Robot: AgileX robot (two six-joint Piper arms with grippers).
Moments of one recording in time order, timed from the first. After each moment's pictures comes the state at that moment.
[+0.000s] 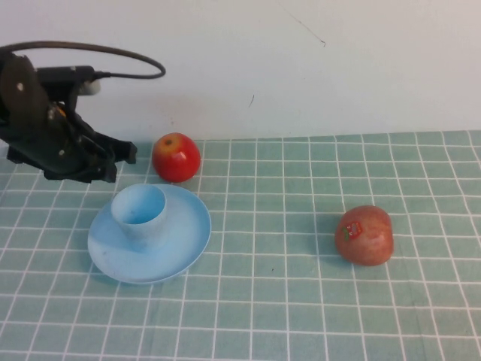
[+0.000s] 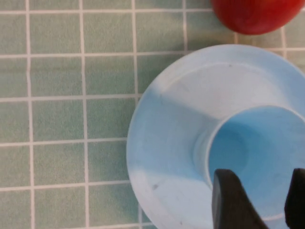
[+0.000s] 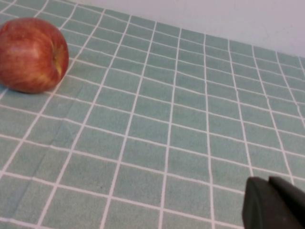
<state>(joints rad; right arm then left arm) 0.02 -0.01 0.03 -0.11 0.42 -0.12 -0.17 1.68 -1.34 -0.05 0.81 -0.10</state>
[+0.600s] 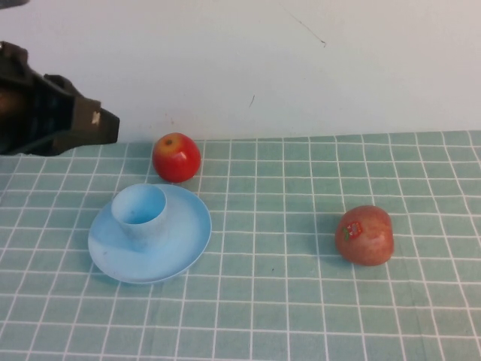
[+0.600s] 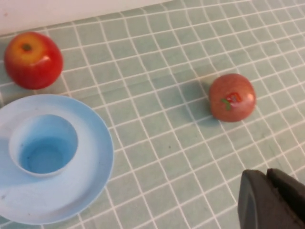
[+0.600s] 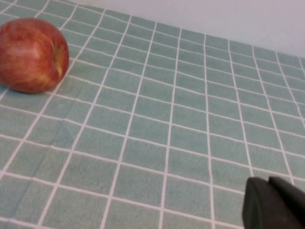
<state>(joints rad) 0.02 -0.01 0.03 -0.11 0.42 -0.12 -0.17 1.18 -1.33 -0.51 1.08 0.23</state>
